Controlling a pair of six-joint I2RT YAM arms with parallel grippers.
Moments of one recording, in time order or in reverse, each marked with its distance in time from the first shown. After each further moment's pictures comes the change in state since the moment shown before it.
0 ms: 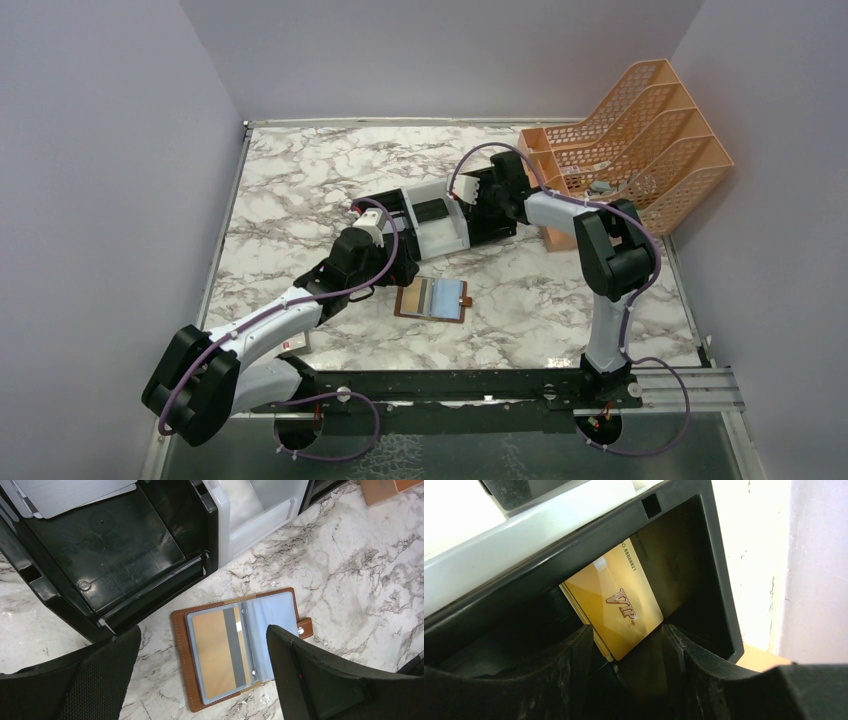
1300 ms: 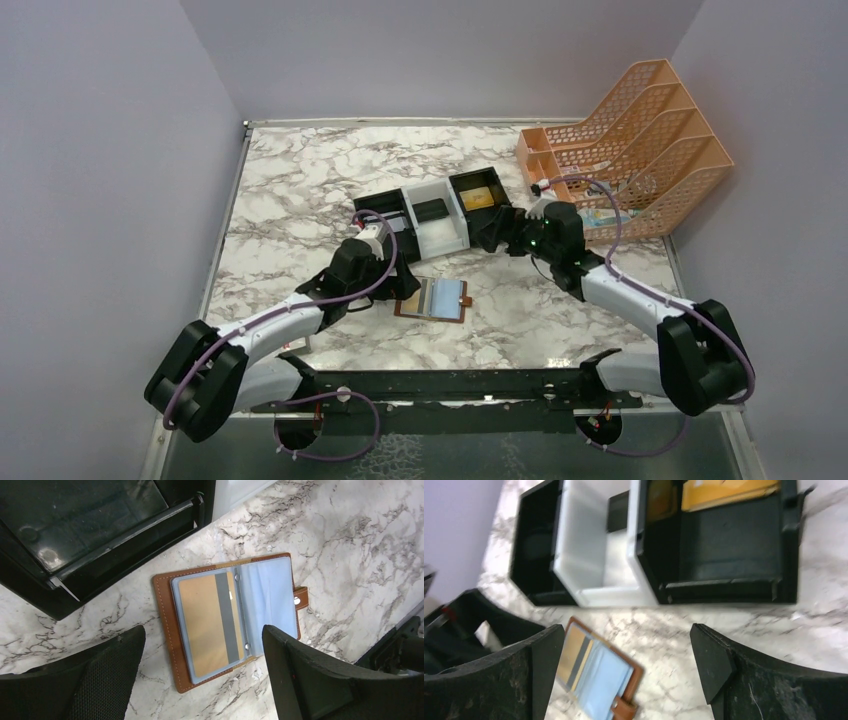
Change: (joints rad) left arm 0.000 0.019 -0.084 0.040 0.112 -0.070; right arm 0.002 -0.681 -0.625 0.252 -0.040 1.593
